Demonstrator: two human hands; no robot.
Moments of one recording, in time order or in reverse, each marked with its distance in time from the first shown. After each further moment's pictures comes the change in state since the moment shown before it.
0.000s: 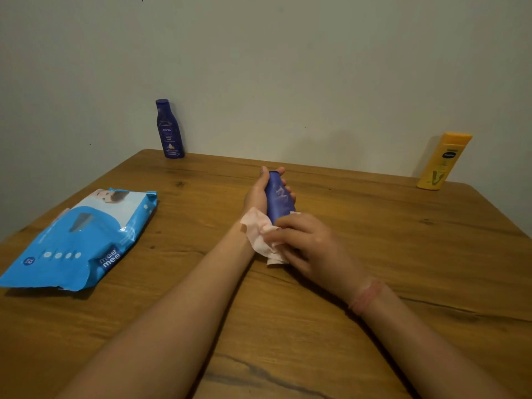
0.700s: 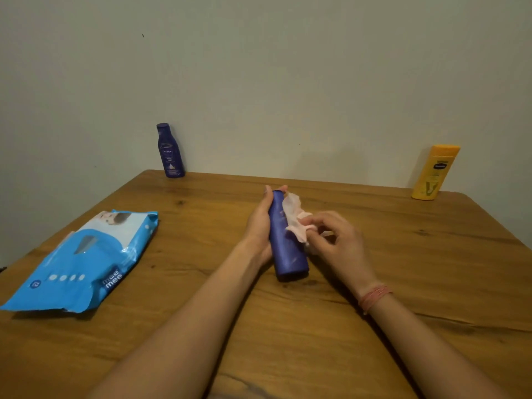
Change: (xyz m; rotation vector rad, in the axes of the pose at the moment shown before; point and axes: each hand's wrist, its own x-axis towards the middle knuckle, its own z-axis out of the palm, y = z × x) left_hand -0.021 -0.007 0.006 0.137 -0.061 -0.056; right_hand -0.003 0.029 -0.014 0.236 0.312 0.451
